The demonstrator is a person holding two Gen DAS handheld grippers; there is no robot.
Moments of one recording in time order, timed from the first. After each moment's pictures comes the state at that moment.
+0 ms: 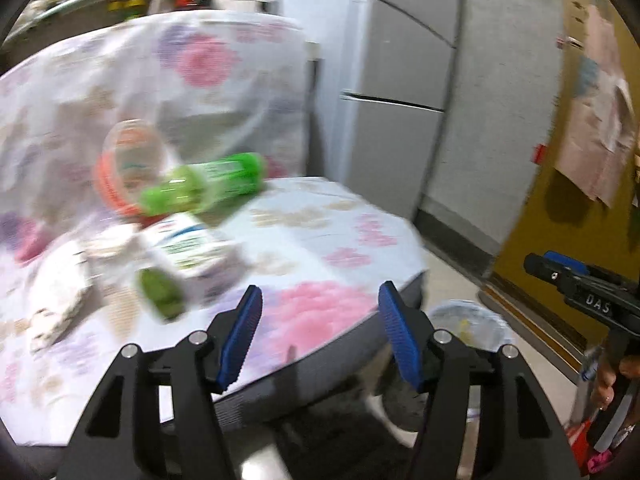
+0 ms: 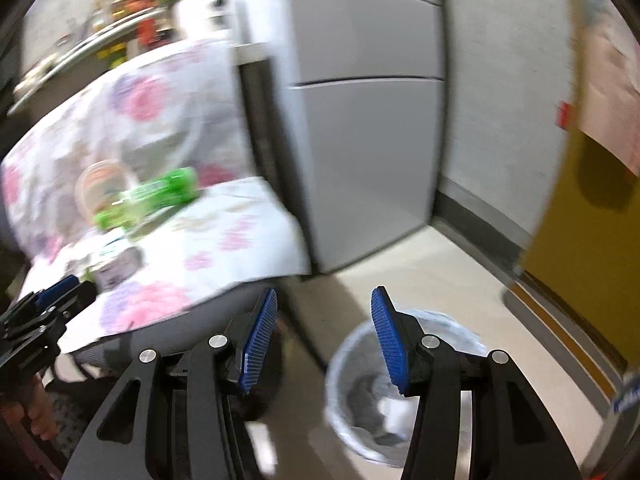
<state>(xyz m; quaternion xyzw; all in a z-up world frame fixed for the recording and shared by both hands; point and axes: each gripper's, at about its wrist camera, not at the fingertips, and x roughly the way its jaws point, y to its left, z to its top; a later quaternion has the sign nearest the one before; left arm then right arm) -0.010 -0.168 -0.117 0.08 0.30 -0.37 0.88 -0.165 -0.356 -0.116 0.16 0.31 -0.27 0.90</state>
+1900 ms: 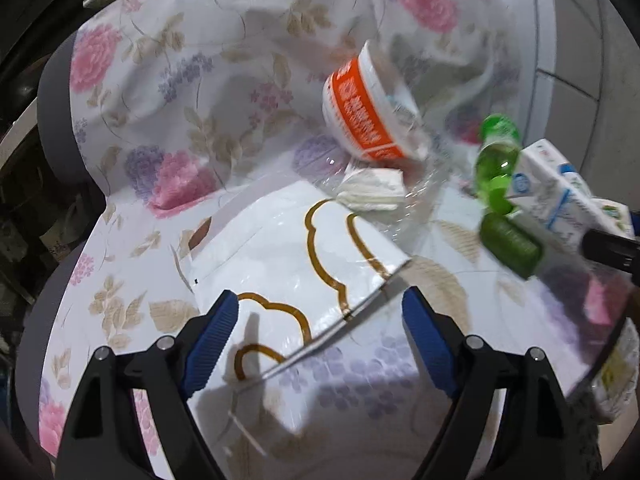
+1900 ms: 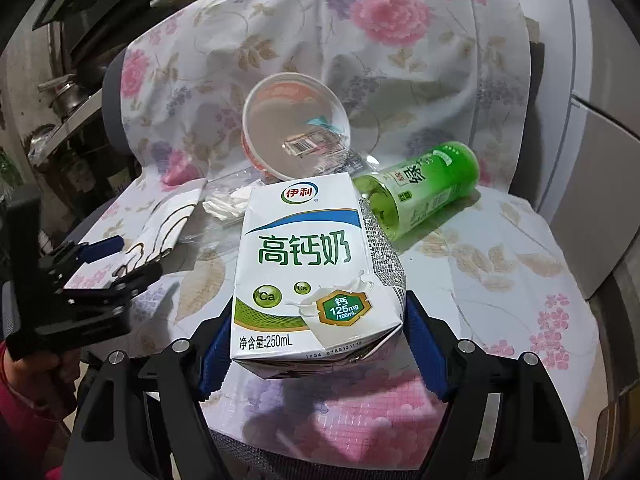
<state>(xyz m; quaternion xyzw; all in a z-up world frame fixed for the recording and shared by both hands) 0.131 -0.045 -0.161 0.13 0.36 -0.14 0.91 0.056 -0.269 -0.147 0.09 0.38 0.00 0.92</state>
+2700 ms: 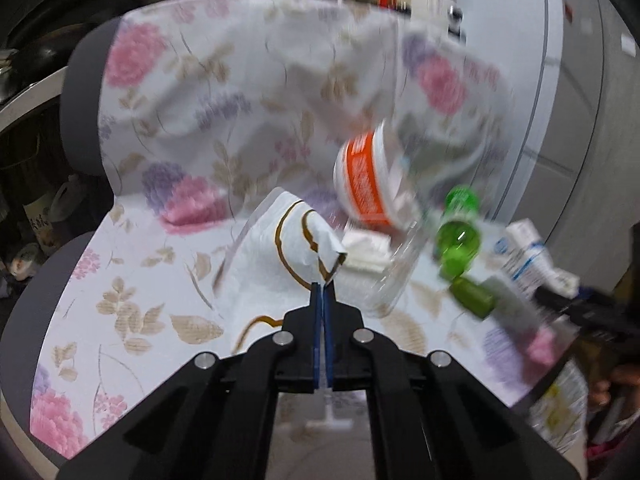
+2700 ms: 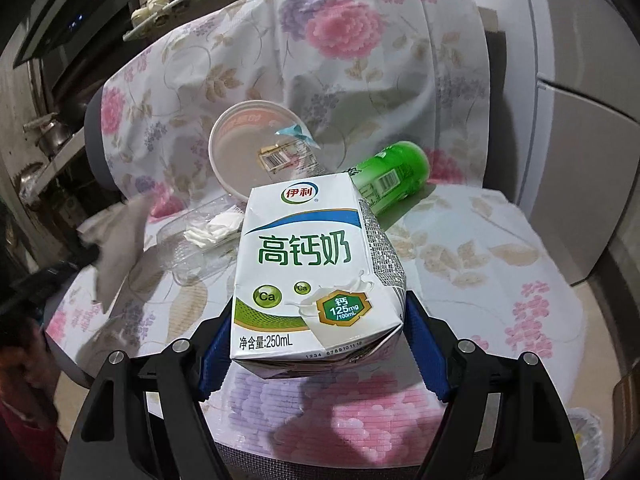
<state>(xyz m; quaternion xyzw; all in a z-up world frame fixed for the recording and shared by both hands) 0.105 0.002 -0.098 0.00 0.31 -0.19 0.93 0.039 -0.284 -0.135 0.13 0.34 -0.04 0.93</state>
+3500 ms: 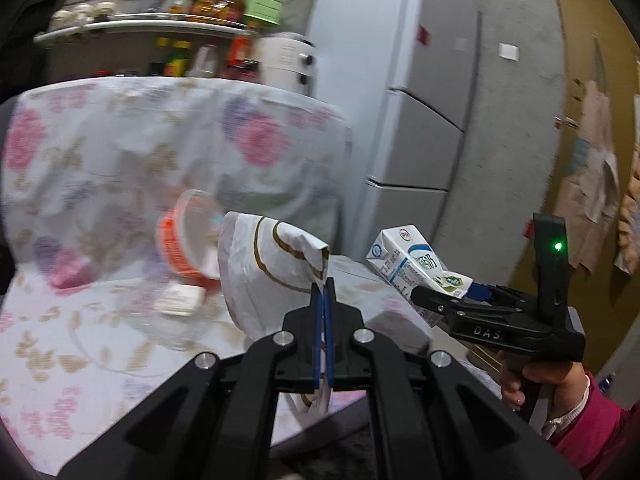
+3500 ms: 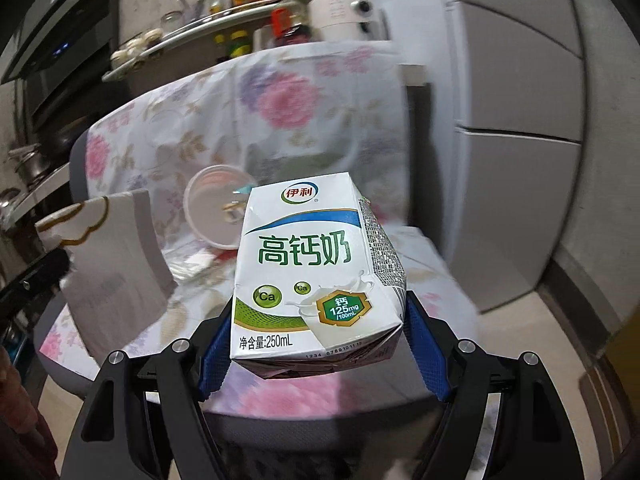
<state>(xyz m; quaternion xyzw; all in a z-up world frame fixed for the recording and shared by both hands) 0.004 -0.096 -0.047 0.00 0.22 -0.40 0.89 -0.064 -0.317 -0.083 0.12 0.28 -0.14 0.94</state>
